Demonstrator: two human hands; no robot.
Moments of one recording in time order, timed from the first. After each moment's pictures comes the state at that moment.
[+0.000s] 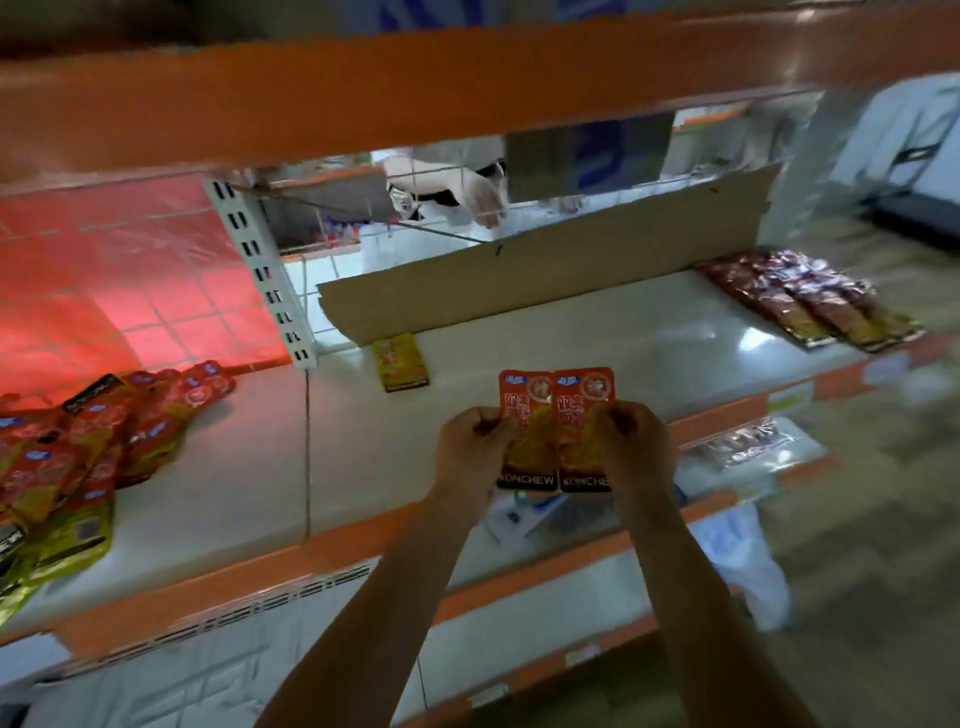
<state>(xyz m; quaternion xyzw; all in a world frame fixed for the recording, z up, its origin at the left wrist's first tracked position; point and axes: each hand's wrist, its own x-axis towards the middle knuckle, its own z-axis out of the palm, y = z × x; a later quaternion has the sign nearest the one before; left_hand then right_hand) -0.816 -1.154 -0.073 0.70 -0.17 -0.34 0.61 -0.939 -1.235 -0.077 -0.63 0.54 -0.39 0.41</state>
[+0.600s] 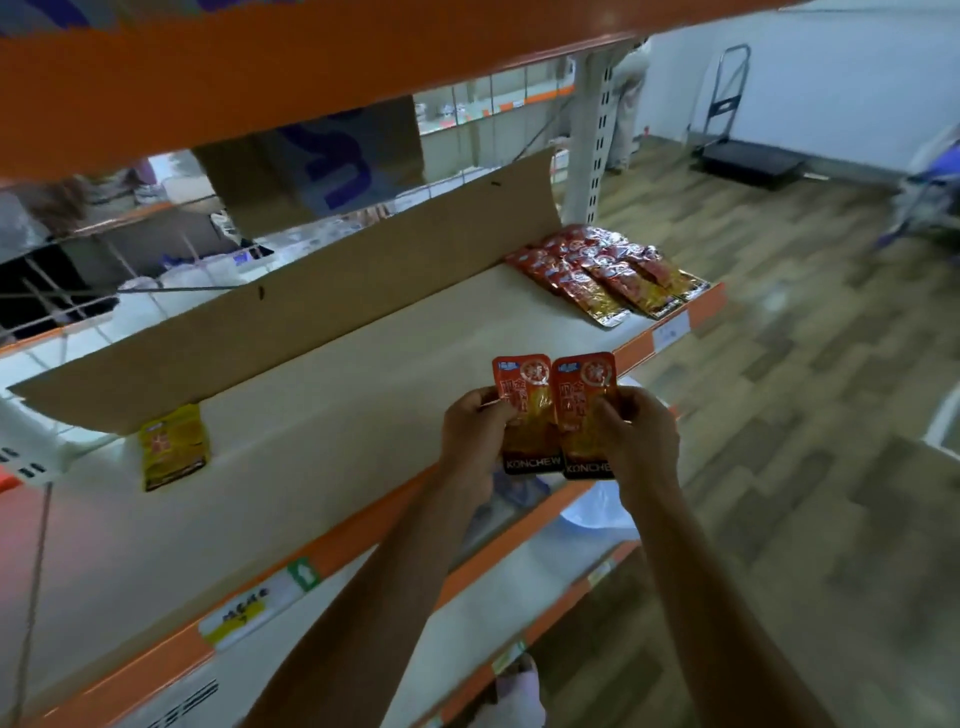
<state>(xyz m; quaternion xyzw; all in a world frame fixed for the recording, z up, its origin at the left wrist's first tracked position) -0.974 -1.324 -0.065 0.66 -0.23 -0.46 0.55 -1.114 -1.360 -0.080 -0.53 0.60 -0.45 0.39</state>
